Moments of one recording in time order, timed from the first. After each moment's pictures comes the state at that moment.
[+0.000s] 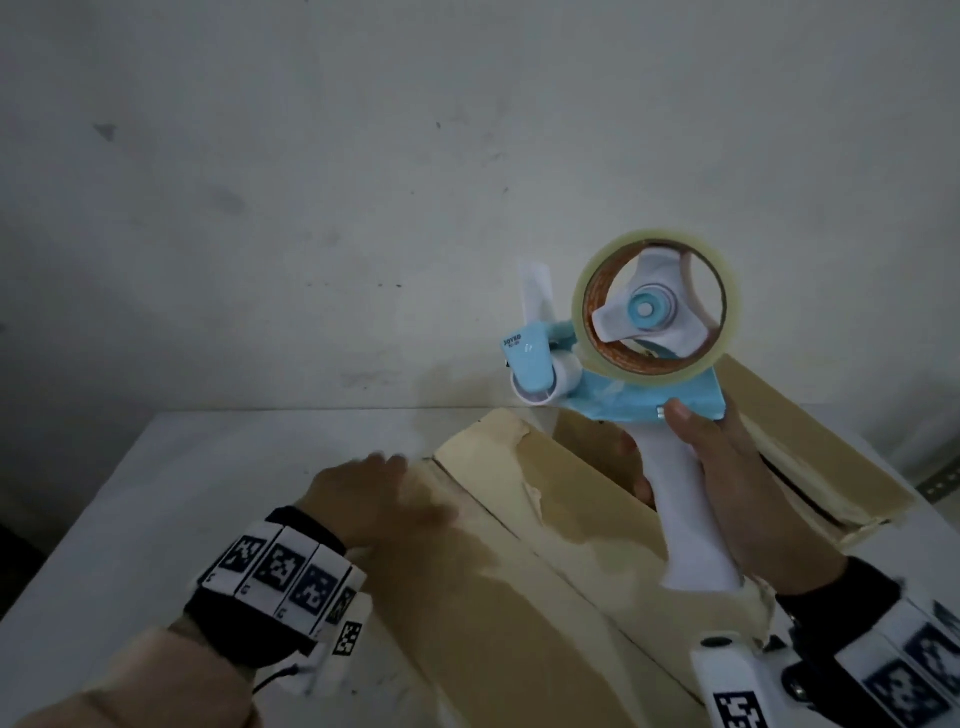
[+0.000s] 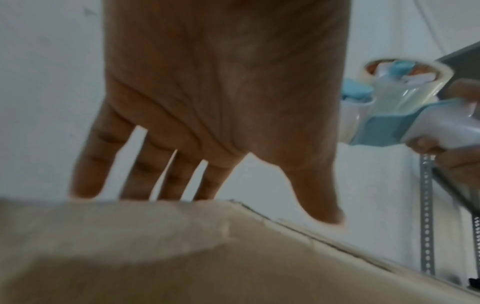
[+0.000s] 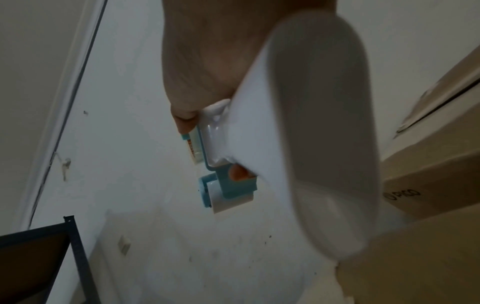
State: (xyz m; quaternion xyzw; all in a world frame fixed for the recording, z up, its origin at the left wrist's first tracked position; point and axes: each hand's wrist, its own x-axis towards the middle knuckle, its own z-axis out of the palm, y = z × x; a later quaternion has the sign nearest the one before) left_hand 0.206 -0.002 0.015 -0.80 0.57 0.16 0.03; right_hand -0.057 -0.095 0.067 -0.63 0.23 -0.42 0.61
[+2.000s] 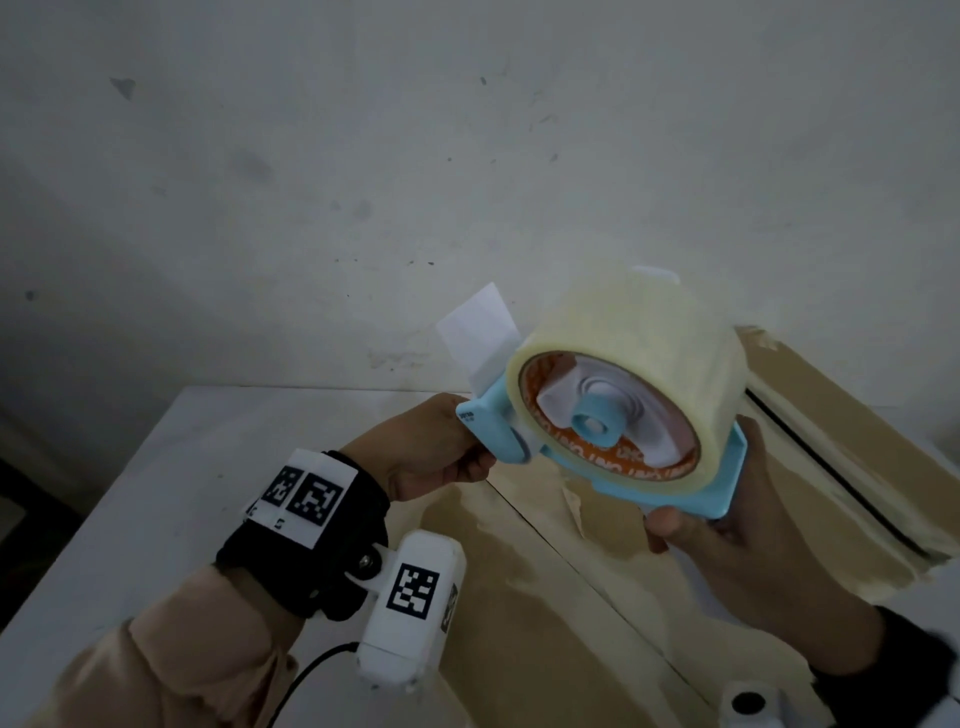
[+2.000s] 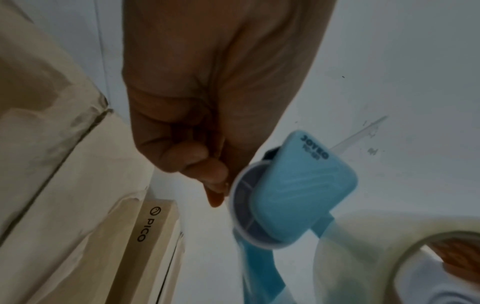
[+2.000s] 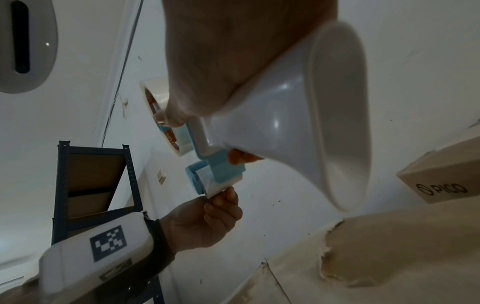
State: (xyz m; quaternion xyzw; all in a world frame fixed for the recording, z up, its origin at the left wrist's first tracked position) left_hand 0.193 -0.034 0.053 -0.58 0.32 0.59 -0.47; right_hand -0.035 -0.081 0.041 -0.74 0.14 -0.41 0.51
